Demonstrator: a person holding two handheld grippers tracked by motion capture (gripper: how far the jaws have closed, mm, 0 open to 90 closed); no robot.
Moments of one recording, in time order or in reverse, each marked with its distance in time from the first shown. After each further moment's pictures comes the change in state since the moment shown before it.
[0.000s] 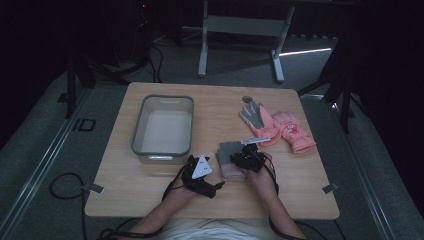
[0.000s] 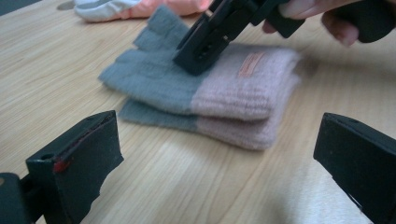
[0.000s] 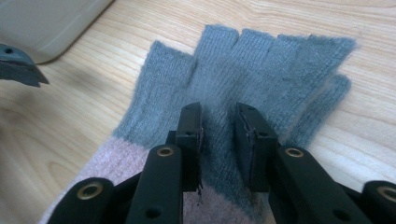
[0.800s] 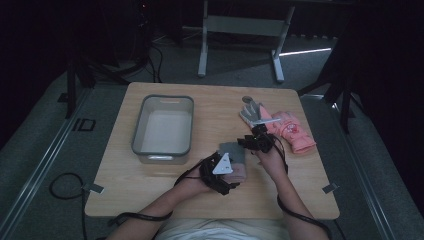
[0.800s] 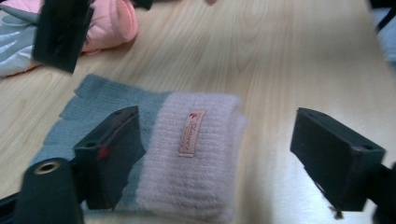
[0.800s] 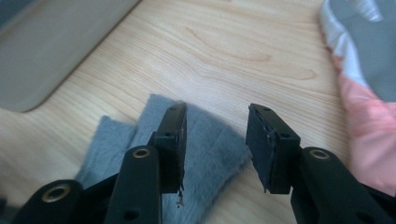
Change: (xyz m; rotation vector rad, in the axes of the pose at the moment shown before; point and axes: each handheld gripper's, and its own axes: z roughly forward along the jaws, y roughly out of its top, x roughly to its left) left arm -0.012 0.049 0.029 0.083 -0.190 0.223; right arm -0.043 0.049 -0.013 -0.018 -0.010 -0.023
